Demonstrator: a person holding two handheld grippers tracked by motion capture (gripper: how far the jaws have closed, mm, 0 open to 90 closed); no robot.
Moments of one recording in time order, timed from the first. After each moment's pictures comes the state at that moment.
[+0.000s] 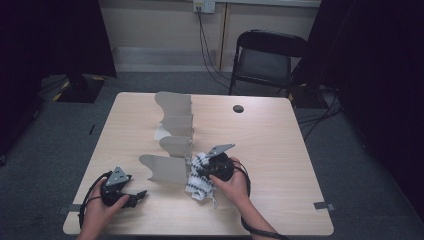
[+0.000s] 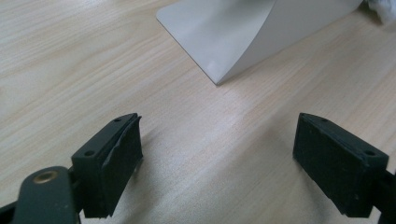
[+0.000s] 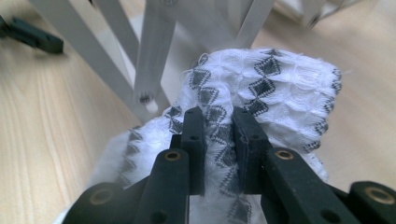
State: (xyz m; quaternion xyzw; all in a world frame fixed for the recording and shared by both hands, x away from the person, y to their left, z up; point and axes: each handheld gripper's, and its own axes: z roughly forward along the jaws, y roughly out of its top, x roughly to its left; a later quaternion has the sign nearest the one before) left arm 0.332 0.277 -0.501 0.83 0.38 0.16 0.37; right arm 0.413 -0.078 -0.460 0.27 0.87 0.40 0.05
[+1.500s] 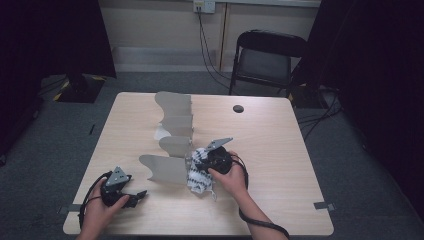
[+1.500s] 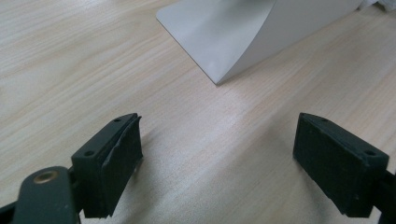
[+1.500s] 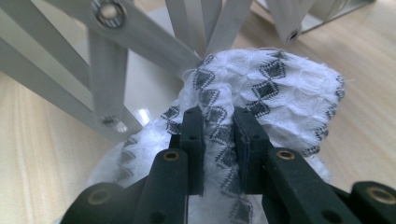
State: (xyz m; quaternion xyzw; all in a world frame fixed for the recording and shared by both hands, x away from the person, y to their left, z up) left arm 0.332 0.277 -0.501 0.83 0.38 0.17 0.37; right arm 0.436 -0.073 -0.472 0.27 0.88 0.39 0.05
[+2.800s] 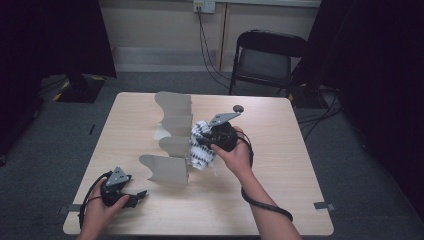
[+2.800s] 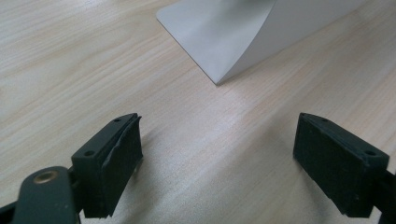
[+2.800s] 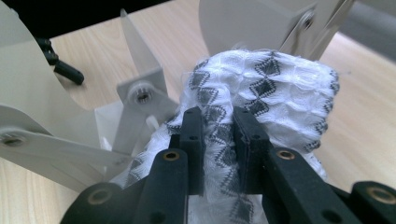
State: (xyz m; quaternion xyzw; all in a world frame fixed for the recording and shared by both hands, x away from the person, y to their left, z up) left arm 0.332 0.277 -0.501 0.83 0.38 0.17 0.37; right arm 0.459 -0.076 -0.388 0.24 0.86 0.43 0.11
